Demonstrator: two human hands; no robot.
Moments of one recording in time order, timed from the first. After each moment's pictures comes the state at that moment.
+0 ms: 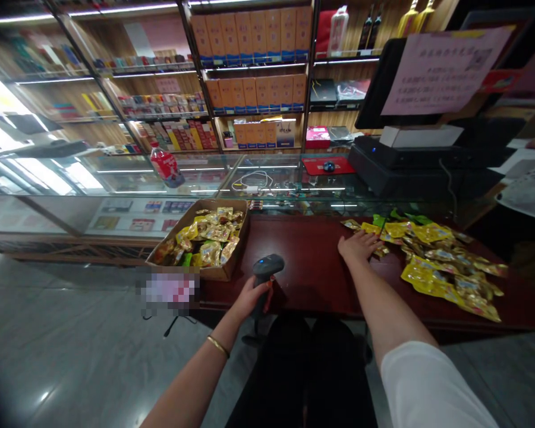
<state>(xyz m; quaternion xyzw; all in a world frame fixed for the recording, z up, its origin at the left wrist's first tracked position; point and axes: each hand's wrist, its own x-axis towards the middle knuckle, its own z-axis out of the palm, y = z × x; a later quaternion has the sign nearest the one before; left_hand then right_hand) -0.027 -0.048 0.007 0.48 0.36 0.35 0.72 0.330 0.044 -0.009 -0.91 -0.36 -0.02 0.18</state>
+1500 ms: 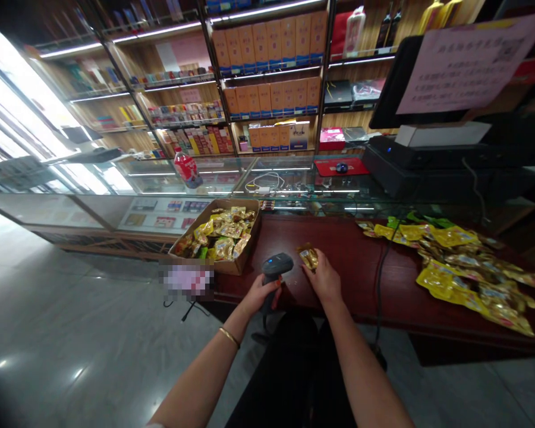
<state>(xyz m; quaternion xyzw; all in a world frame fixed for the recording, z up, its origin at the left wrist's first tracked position) -0.026 -0.059 0.009 0.50 0.34 0.37 0.70 0.196 -0.049 -0.020 -0.72 -0.61 0.06 0.33</state>
